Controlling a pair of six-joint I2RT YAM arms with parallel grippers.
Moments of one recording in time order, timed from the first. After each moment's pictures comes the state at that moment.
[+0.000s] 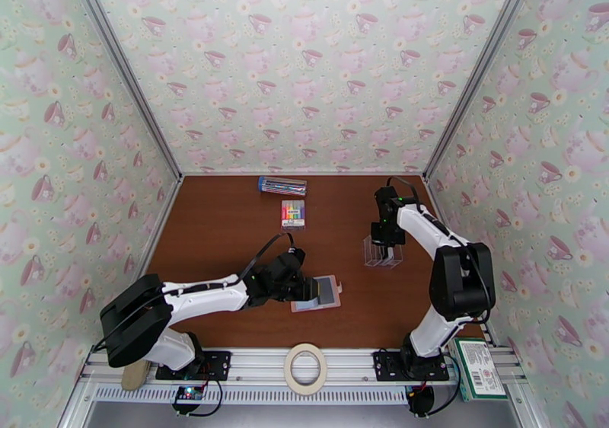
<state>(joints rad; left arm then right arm) -0.97 1.49 0.74 -0.06 0.17 -0.86 0.16 1.73 1.30 -0.98 0.12 0.24</state>
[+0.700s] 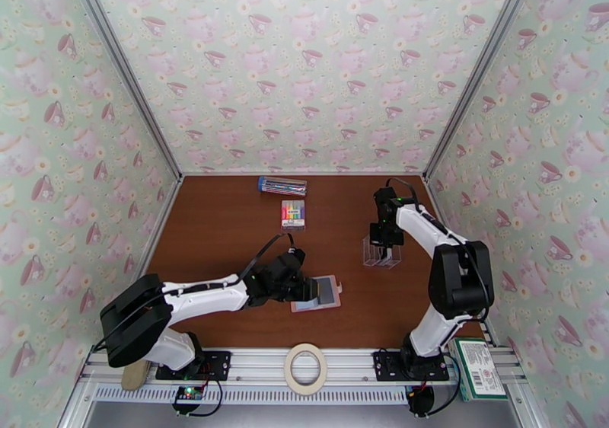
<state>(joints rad) -0.97 1.49 0.75 -0.09 0.17 -0.86 0.16 1.69 1.29 -0.99 0.10 0.25</state>
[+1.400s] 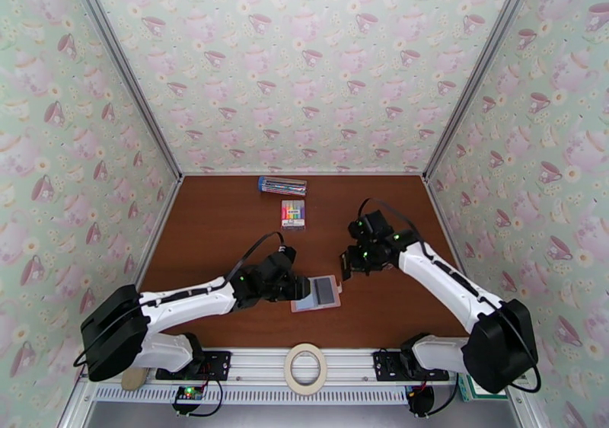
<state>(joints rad) -0.92 1.35 0.68 -0.17 0.13 -0.88 0.50 1.30 0.90 -0.77 -0.33 0.39</state>
